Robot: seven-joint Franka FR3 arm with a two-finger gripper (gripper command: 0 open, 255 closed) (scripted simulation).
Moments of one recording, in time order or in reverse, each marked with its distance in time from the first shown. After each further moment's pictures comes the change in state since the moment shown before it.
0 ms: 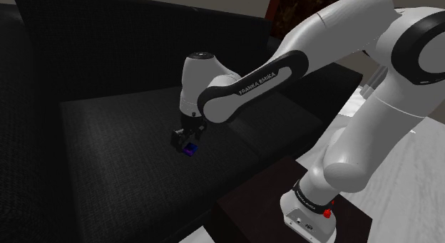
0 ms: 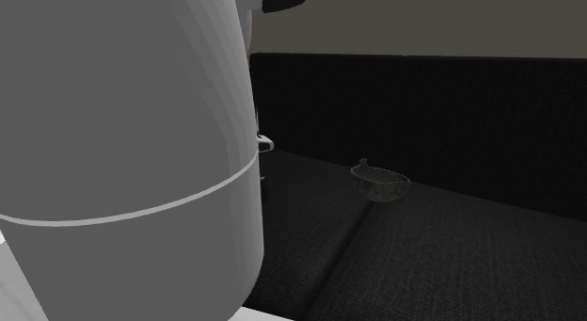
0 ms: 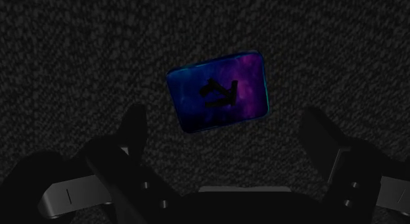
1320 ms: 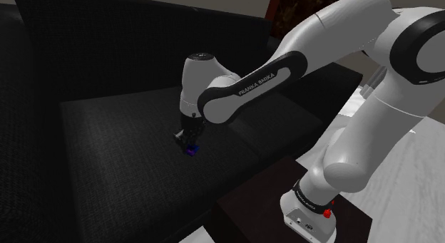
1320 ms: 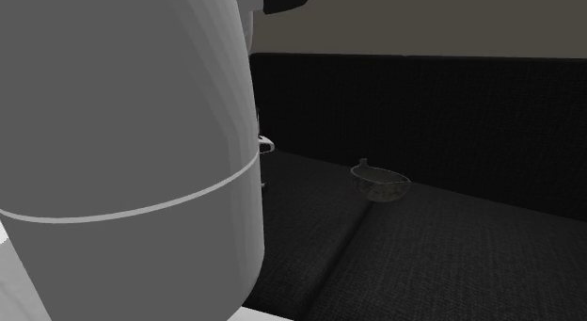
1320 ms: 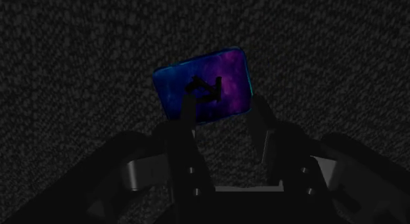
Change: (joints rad) arm -0.002 0.006 -0.002 -0.002 -0.003 0.008 -0.001
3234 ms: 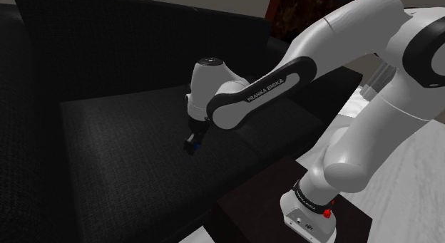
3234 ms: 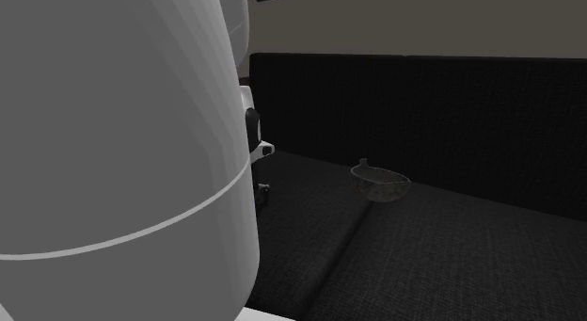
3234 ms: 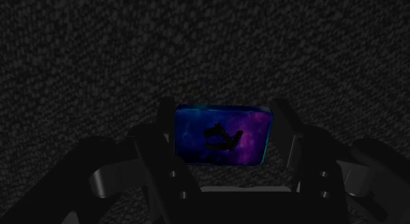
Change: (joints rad) arm 0.009 -0.062 -0.016 -0.093 0.013 0.046 -0.311
